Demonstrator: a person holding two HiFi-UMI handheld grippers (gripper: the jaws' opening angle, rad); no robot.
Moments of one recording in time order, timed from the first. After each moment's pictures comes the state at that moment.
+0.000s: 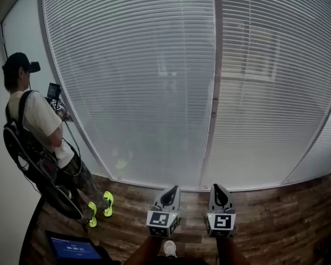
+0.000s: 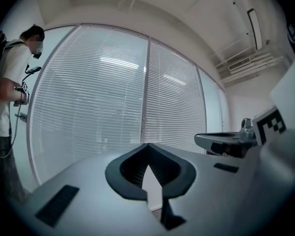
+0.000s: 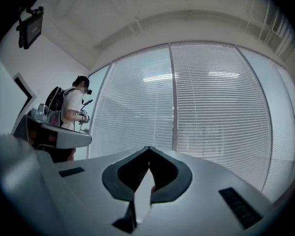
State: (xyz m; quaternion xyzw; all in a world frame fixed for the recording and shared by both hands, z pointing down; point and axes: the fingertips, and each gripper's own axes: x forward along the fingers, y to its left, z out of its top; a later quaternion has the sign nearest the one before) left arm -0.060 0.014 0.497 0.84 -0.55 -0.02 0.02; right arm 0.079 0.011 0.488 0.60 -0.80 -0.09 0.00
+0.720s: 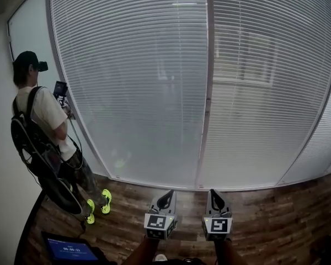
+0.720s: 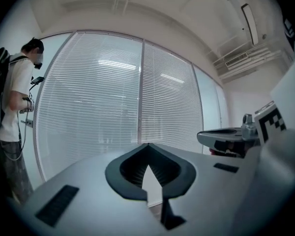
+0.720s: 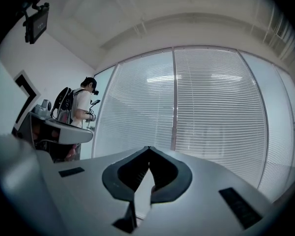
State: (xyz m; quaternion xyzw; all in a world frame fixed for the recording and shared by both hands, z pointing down) left arm -0.045 0.088 0.500 0.83 -0.56 -0.01 0.01; right arm 0.100 0.086 0.493 0.59 -0.80 -0.10 0.02
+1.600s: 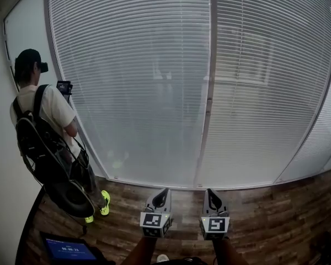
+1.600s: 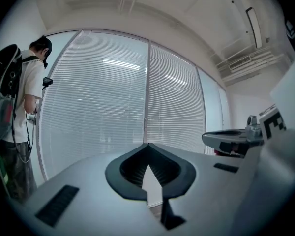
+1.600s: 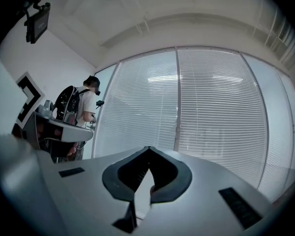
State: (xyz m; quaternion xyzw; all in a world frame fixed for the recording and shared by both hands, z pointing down) left arm -0.085 0.078 0.508 0.83 -0.56 -0.02 0.02; right arm 0.069 0.084 0.501 0.59 -0.80 -0.10 0.03
